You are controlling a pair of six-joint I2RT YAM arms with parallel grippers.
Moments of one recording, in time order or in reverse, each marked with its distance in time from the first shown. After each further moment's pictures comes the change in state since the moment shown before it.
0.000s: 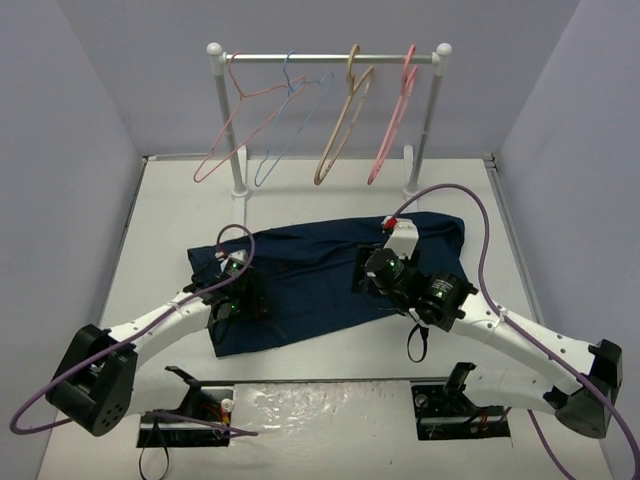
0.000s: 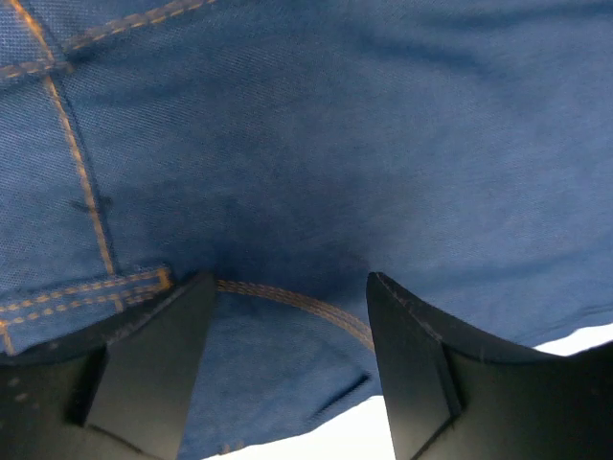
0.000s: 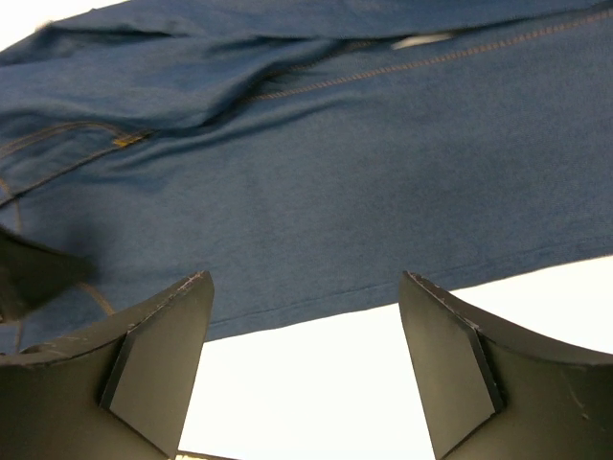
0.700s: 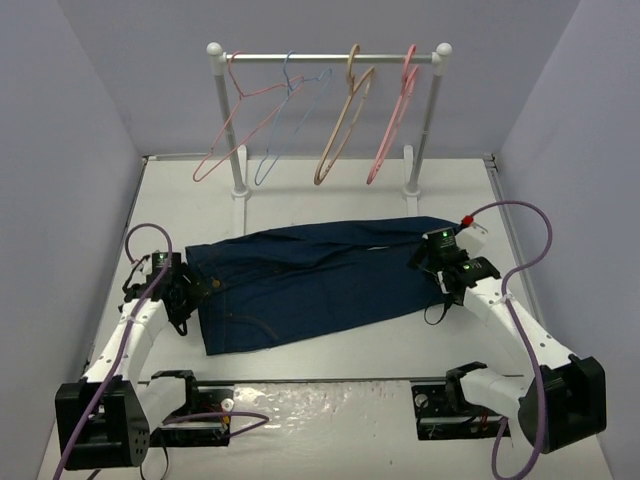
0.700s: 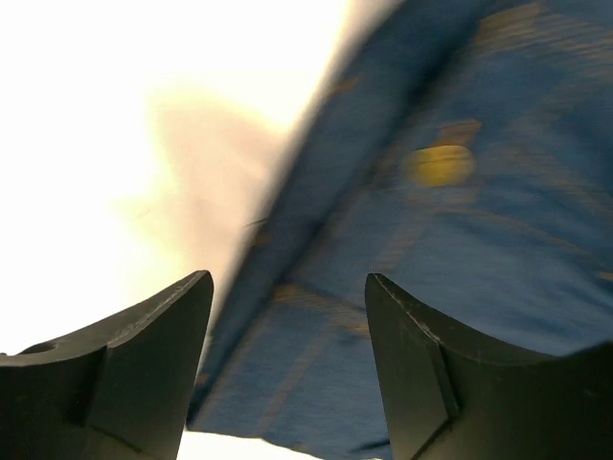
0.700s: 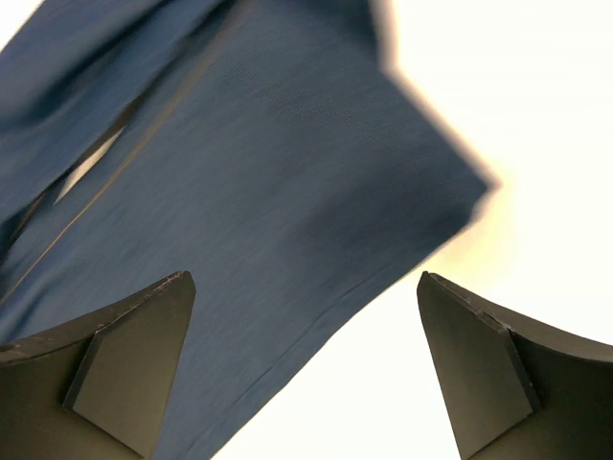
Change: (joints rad) left arm 0.543 -0.199 0.005 -0.242 -0.040 -0.030; right arm -0.613 0.029 -0.179 0.020 -0.112 0.060
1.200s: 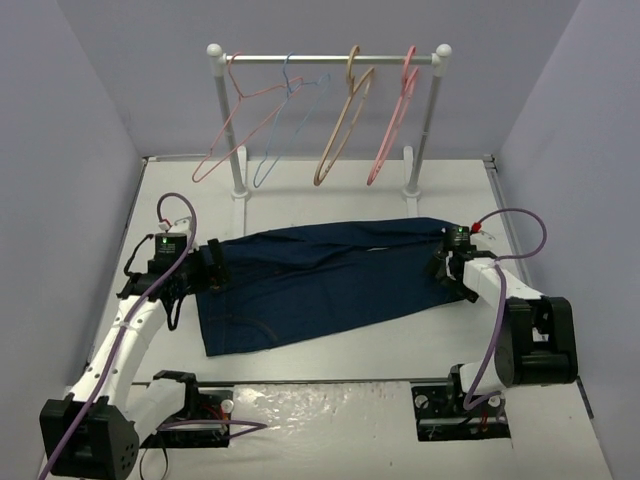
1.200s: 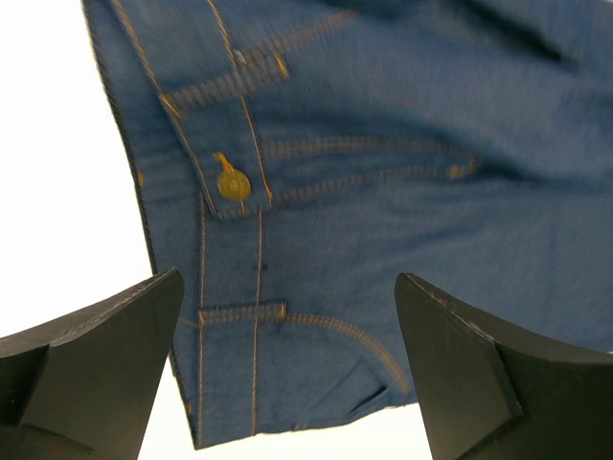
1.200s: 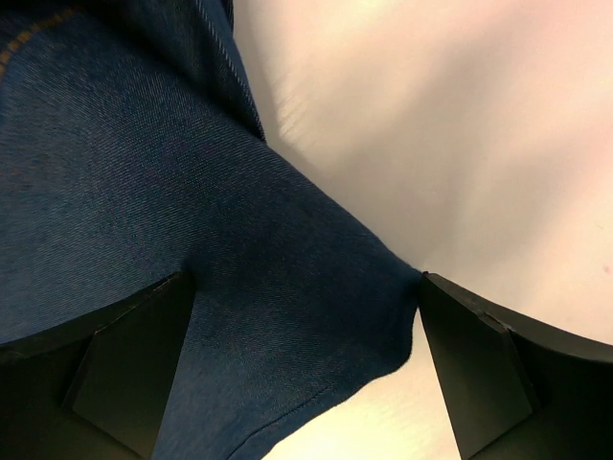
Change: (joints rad) left arm -0.123 -0.027 0.198 0.022 0.150 0.357; right arm -0.301 0.277 -0.058 0.209 -0.093 -0.162
